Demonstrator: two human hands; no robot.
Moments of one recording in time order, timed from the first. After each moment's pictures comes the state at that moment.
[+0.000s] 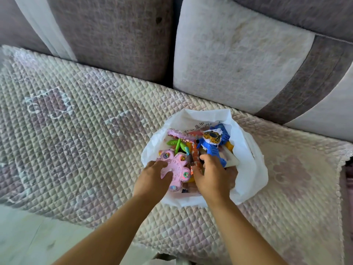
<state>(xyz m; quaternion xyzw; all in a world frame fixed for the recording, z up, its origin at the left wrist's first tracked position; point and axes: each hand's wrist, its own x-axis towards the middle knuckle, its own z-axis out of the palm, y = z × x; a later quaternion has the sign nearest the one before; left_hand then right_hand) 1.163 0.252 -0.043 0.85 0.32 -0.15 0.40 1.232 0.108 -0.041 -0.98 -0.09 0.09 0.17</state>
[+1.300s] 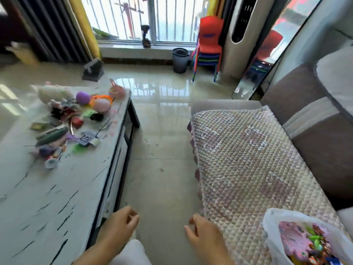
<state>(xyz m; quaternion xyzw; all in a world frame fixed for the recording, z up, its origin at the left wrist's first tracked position) 0.604 0.123 0.126 0.52 0.77 0.10 0.35 0.845 0.135 0.127 -0.66 -0.67 0.34 0.04</state>
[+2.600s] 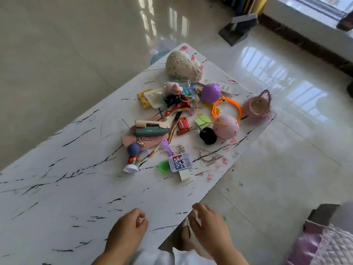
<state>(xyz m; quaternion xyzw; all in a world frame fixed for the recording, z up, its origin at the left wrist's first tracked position) 0.260 0.356 0.044 0.10 0.90 0.14 0.40 0.390 0.534 0.028 -0.34 -0.85 0.34 -0.19</state>
